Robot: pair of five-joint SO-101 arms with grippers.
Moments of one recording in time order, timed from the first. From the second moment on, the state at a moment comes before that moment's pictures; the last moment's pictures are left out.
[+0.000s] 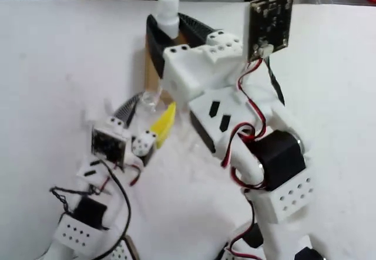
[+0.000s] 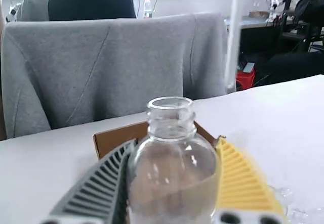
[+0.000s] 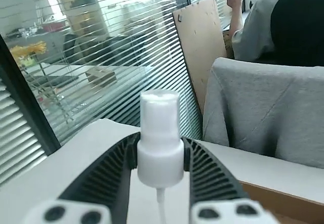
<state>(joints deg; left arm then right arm) 17.5 -89.5 93.0 7.3 0.8 -35.6 -33.6 -6.4 51.6 -10.8</state>
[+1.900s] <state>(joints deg) 19.6 -103.3 96.4 17.5 0.8 -37.1 -28.6 -6.4 50.7 -7.8</state>
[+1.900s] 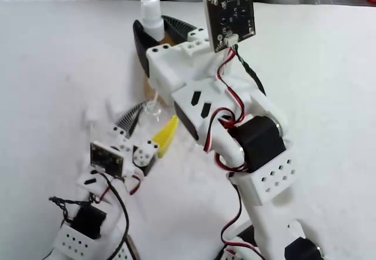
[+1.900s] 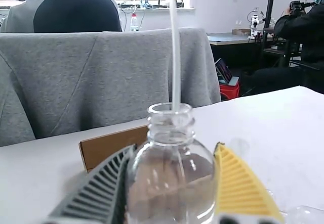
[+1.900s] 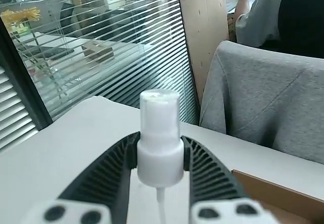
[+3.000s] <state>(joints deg) 19.5 -103.3 96.4 17.5 0.8 -37.5 -28.7 1.5 44.9 -7.5</state>
